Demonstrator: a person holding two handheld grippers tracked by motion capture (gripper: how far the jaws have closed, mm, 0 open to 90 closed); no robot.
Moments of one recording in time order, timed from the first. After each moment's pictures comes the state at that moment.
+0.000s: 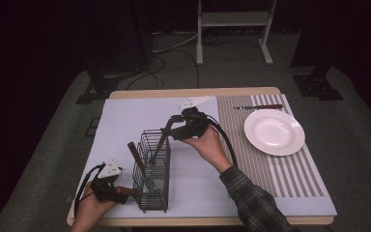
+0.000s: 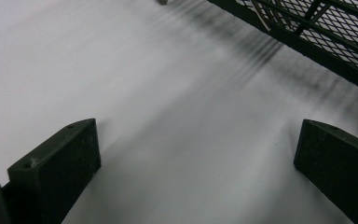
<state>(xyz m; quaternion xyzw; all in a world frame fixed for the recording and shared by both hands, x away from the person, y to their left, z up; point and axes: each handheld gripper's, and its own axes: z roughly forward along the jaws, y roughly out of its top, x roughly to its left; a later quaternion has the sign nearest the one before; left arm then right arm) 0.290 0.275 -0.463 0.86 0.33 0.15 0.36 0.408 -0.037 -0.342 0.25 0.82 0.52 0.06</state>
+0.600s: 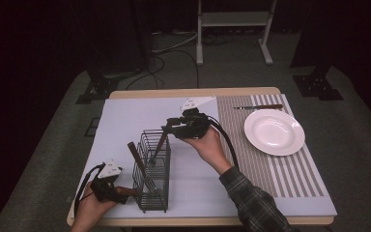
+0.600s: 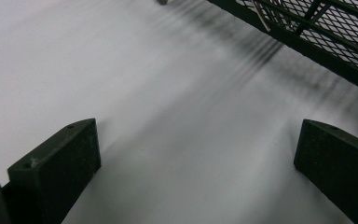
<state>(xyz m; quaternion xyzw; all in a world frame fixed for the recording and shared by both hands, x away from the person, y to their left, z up) 0.290 0.275 -0.463 0.86 0.33 0.15 0.36 0.400 -0.040 -0.338 0.24 0.81 0.53 0.05</state>
